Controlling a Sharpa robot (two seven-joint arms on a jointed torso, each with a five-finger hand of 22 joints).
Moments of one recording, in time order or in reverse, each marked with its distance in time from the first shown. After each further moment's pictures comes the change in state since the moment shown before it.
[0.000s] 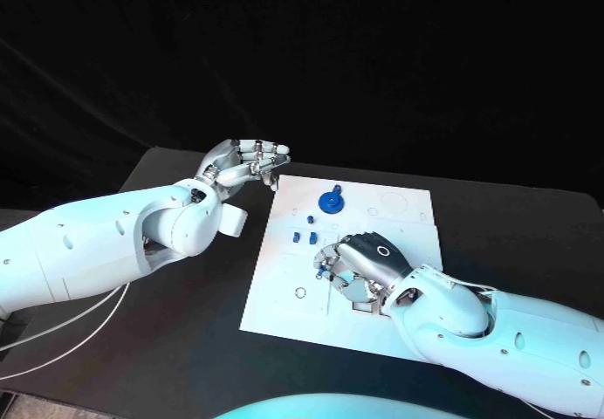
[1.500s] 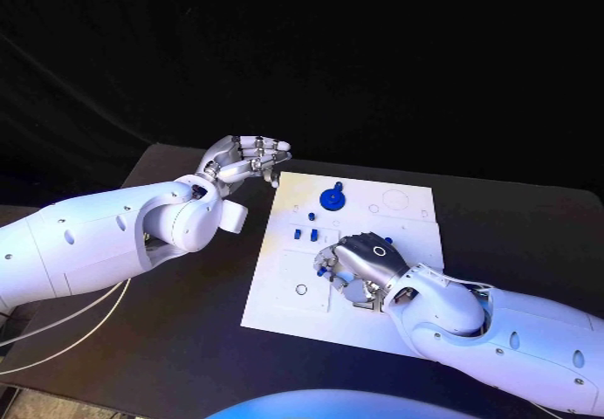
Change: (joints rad) left arm 0.000 -0.002 0.000 -0.002 0.001 0.000 -0.003; left_hand 0.000 0.000 0.000 0.000 0.000 0.000 0.000 0.000 -0.001 0.000 0.000 0.000 0.000 0.000 0.000 0.000 0.000 0.000 0.000 0.000 0.000 0.000; right arm -0.005 0.016 -0.002 -0.016 -0.047 0.051 -0.019; right_hand -0.001 0.001 0.000 -0.006 -0.004 0.000 0.000 0.000 0.000 0.008 -0.007 -0.005 0.005 0.000 0.000 0.000 0.001 0.000 0.000 0.000 0.000 -0.001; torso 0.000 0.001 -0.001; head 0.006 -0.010
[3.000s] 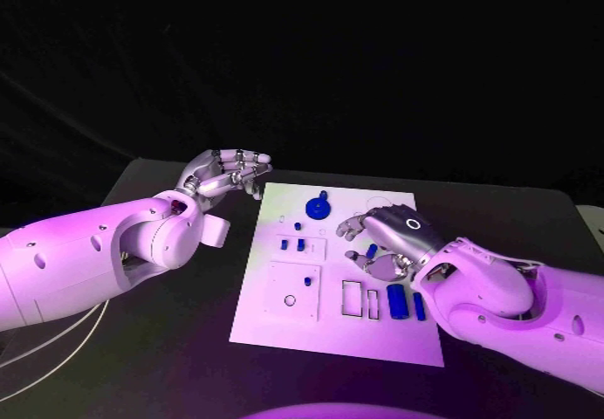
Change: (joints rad) left arm 0.000 -0.010 -0.002 0.003 0.000 0.001 -0.007; left_hand 0.000 0.000 0.000 0.000 0.000 -0.007 0.000 0.000 -0.001 -0.007 0.000 0.005 0.001 -0.004 0.004 0.000 -0.002 0.000 -0.004 0.004 0.000 -0.001; right arm 0.131 -0.217 0.025 0.146 0.009 0.009 -0.077; right_hand -0.121 -0.102 -0.043 0.032 -0.022 -0.116 0.022 -0.088 -0.035 -0.136 0.027 -0.049 -0.016 0.000 0.014 -0.031 -0.001 0.016 0.000 0.011 -0.164 0.000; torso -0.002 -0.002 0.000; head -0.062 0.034
